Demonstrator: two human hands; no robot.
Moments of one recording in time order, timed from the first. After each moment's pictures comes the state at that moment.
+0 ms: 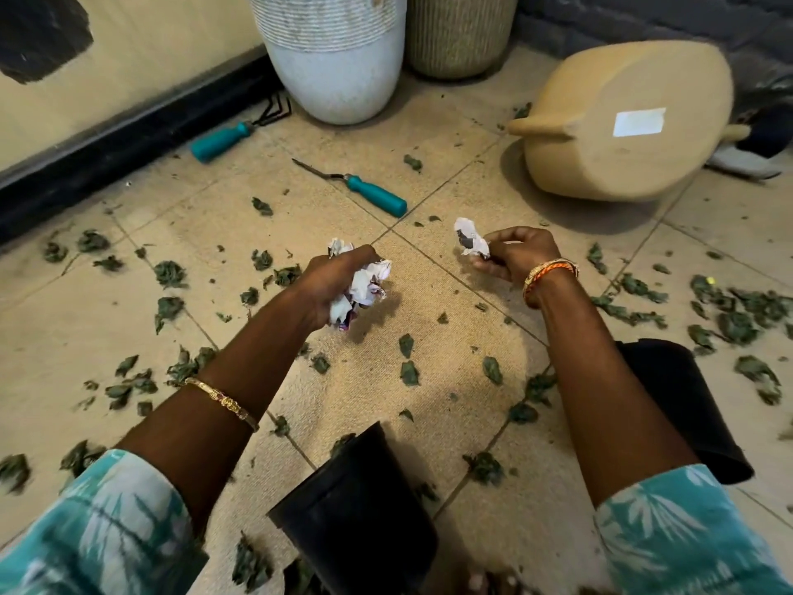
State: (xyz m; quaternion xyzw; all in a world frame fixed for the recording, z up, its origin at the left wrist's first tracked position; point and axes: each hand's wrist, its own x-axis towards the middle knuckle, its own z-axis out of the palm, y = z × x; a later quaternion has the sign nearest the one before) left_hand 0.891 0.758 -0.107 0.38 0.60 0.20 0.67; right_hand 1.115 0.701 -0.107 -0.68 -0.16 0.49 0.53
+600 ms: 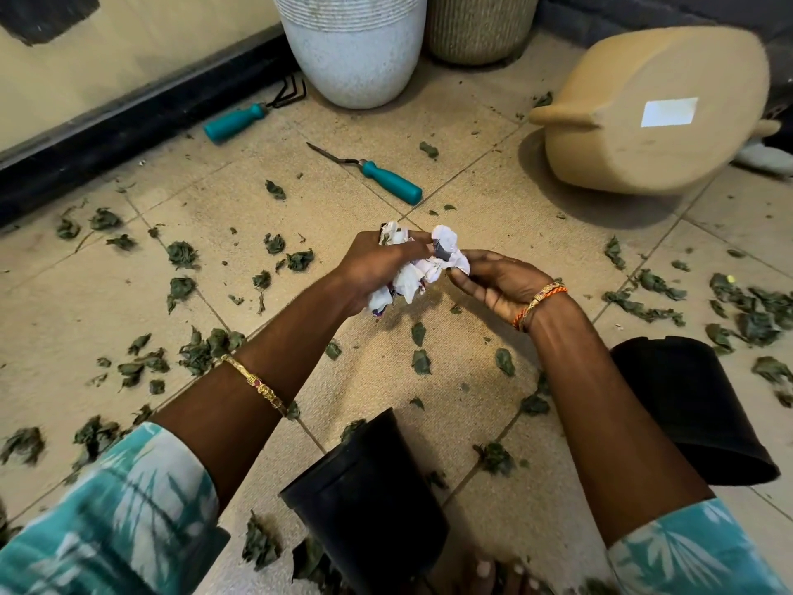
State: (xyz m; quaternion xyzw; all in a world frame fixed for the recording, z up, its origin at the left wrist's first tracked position) left_hand 0.912 0.740 -0.096 0.50 0.52 0.24 0.65; right_hand 1.077 0.683 -0.118 -0.50 -0.08 0.67 0.53
